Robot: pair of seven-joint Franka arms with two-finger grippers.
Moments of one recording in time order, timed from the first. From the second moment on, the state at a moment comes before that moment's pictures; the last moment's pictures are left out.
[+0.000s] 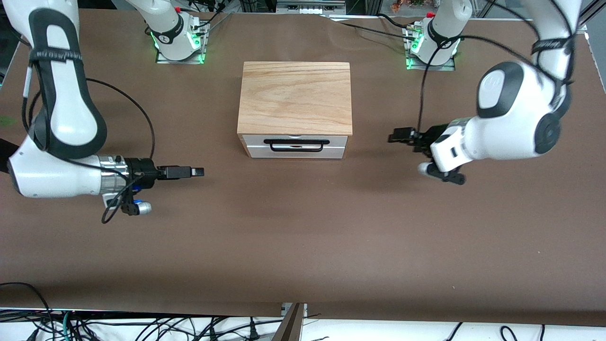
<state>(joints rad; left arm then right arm) -0.19 0.36 -0.05 -1.65 -0.63 1.73 0.11 0.09 0.57 -0.01 -1.49 0.91 1.68 -0.13</state>
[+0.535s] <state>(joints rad) -0.31 0.64 -0.05 -1.63 -1.24 1.78 0.59 0.11 0.66 0.00 -1.66 1.27 1.69 -0.58</state>
